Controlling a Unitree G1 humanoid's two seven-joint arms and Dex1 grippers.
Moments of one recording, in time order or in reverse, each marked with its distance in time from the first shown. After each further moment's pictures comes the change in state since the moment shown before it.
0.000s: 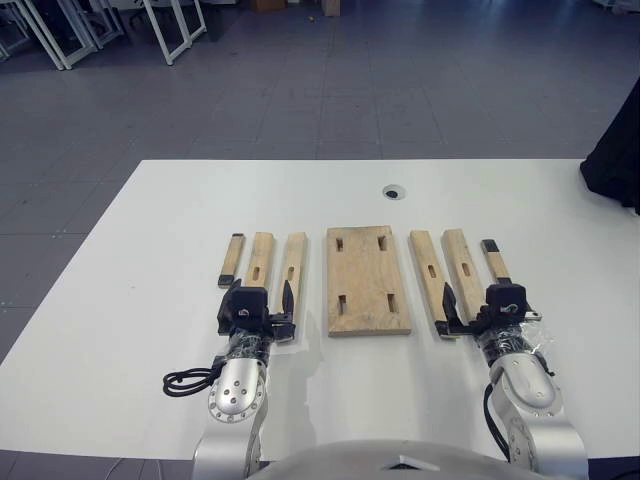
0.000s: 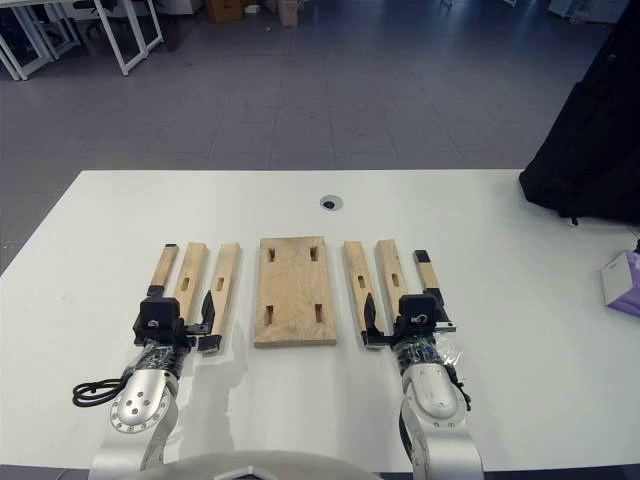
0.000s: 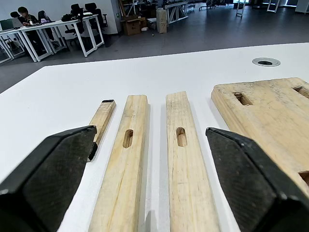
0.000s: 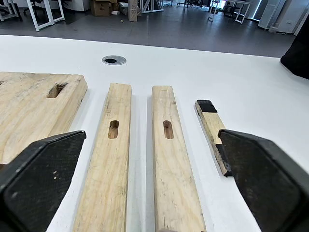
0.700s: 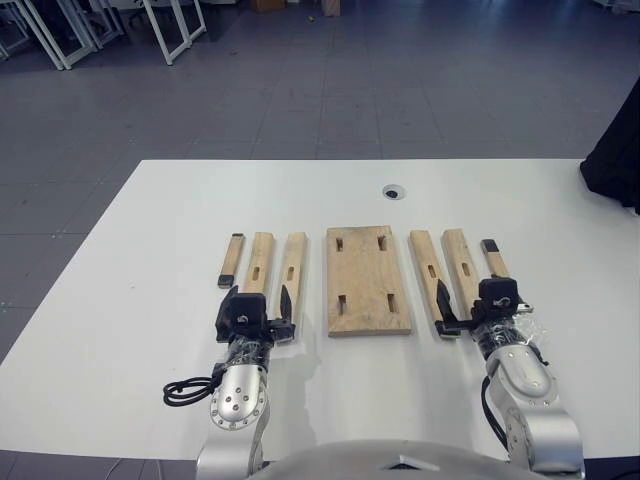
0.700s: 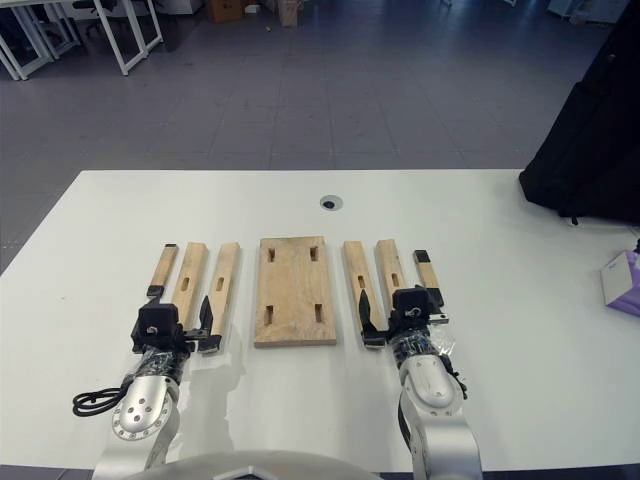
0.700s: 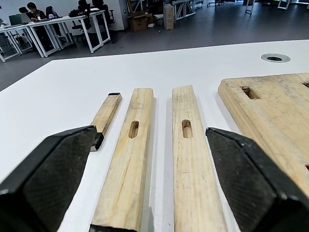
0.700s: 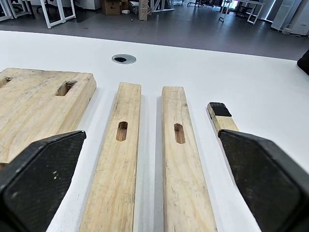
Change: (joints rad) left arm 0.043 -0.020 -0.017 -0.001 0.019 -0.022 0.031; right arm -0.041 -0.014 -0.002 0.048 0.004 0.001 0.043
